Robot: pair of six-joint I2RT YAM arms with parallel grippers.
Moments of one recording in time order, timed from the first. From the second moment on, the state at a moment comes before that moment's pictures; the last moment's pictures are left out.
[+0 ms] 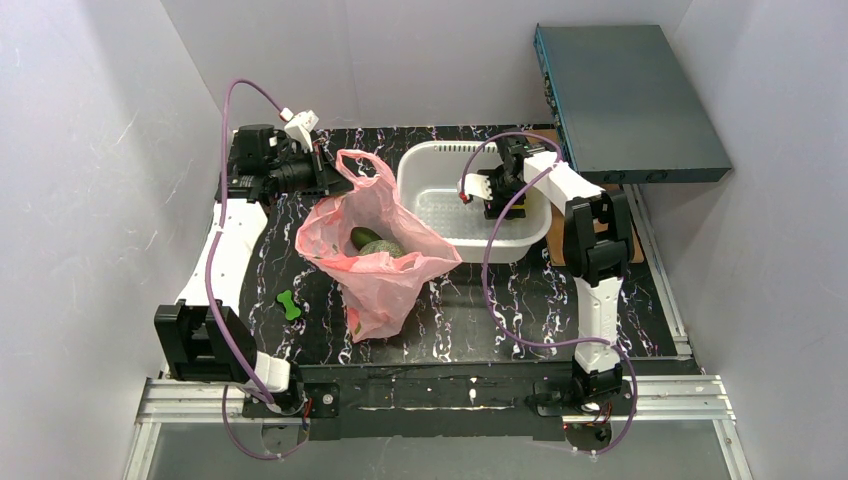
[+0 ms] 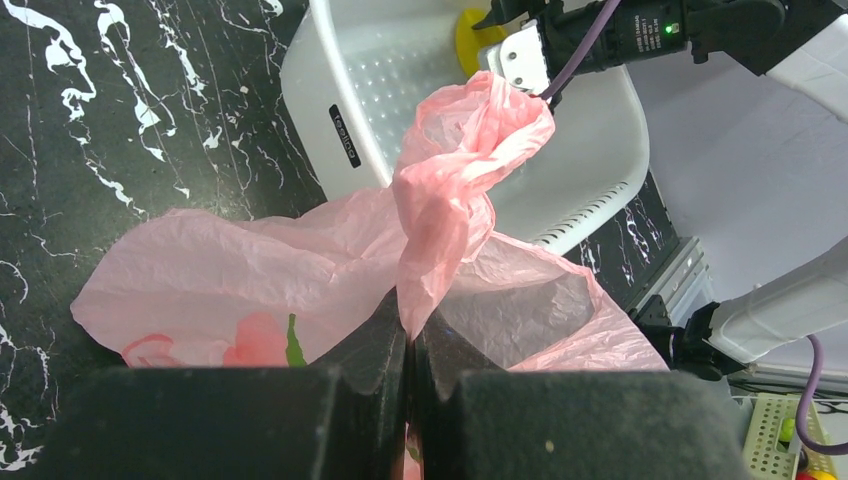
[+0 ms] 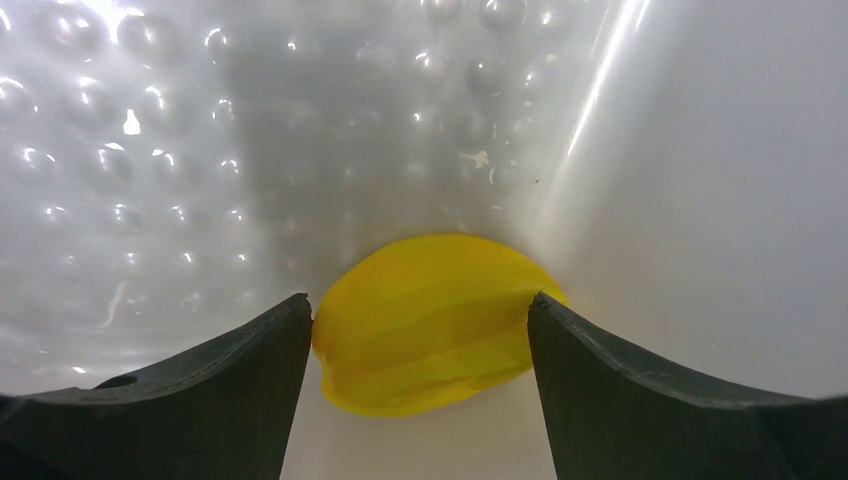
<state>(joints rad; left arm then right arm) -0.03 1.42 1.34 -0.55 0.75 -0.21 0.32 2.15 1.76 -0.86 -0.17 -1.41</state>
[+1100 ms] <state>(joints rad) -0.03 1.42 1.34 -0.55 0.75 -0.21 0.36 1.99 1.76 -0.82 0.01 -0.40</state>
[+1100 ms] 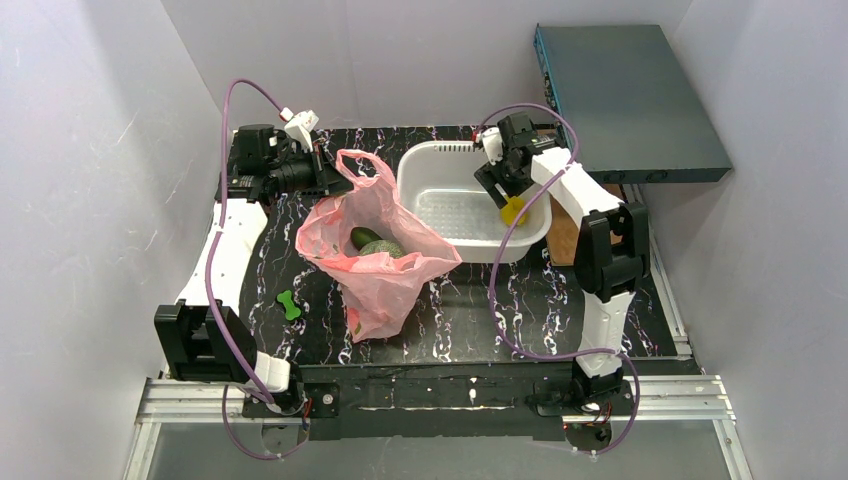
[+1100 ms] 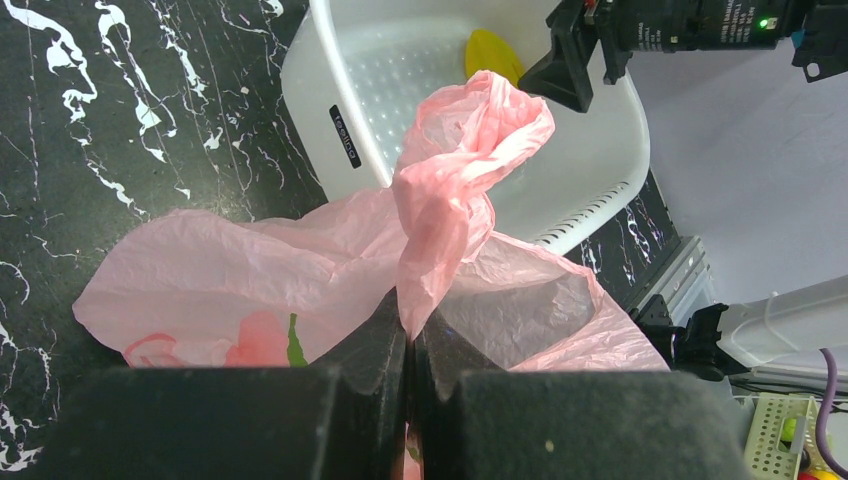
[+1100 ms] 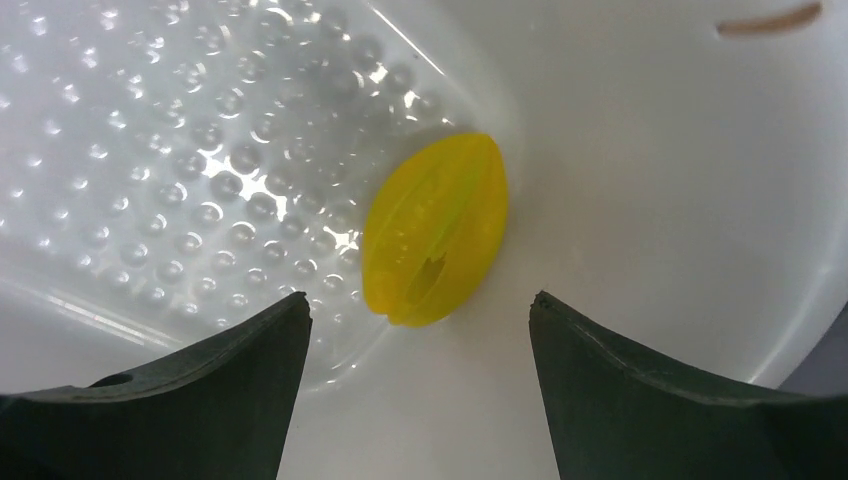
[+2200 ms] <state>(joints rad) -0.03 1.41 1.34 -0.55 0.74 -0.20 0.38 2.15 1.75 -0.80 0.00 -0.11</state>
